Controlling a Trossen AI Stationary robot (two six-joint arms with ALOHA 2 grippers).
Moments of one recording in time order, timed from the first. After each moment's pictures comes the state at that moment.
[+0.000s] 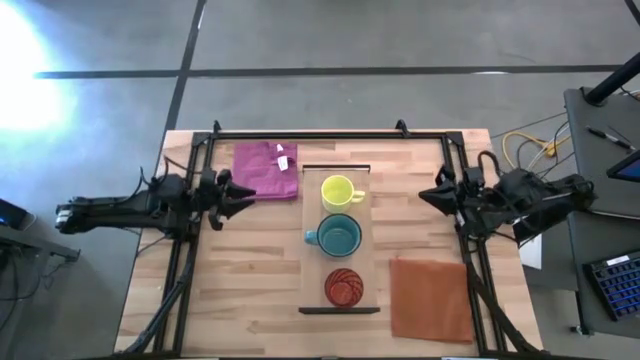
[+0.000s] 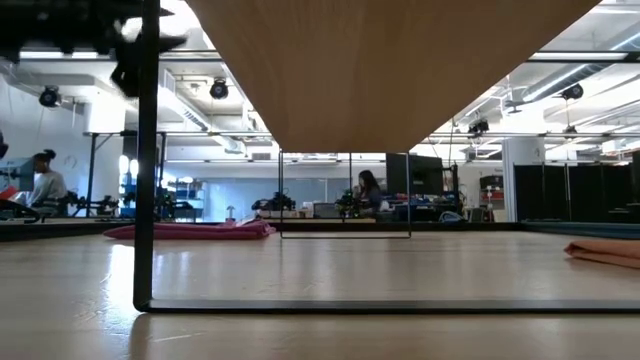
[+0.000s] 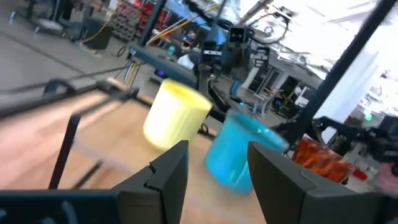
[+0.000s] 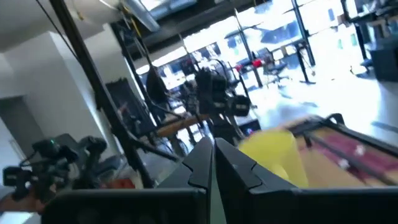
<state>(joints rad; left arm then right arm) 0.09 0.39 0.32 0.09 0.01 -0.47 0.24 0.35 0.48 0.04 0.25 0.35</state>
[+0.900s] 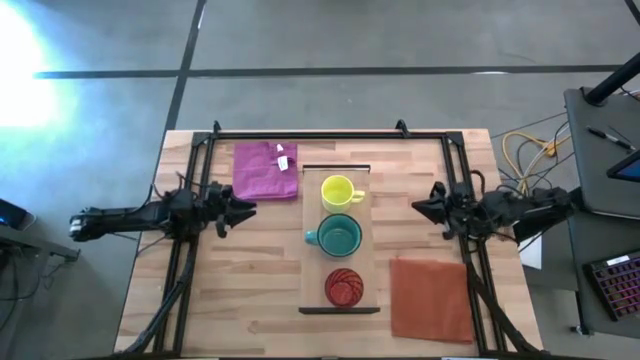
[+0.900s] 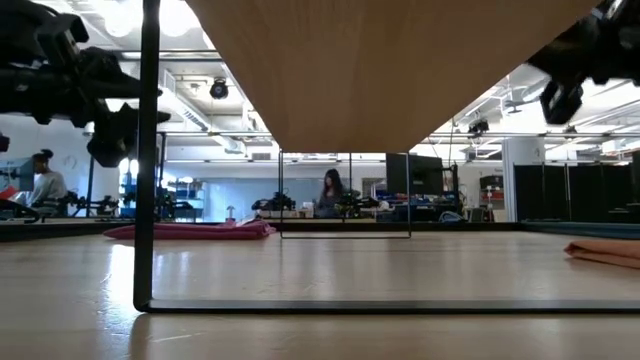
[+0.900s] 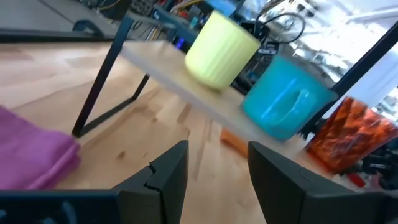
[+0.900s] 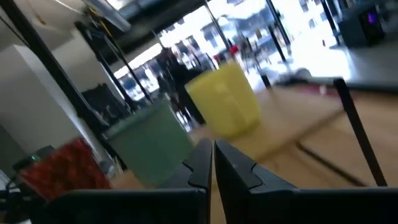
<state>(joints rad) 0.09 0.11 0.01 0.01 -0.01 -0.60 0.23 0.00 0.09 0.04 0.34 0.47</state>
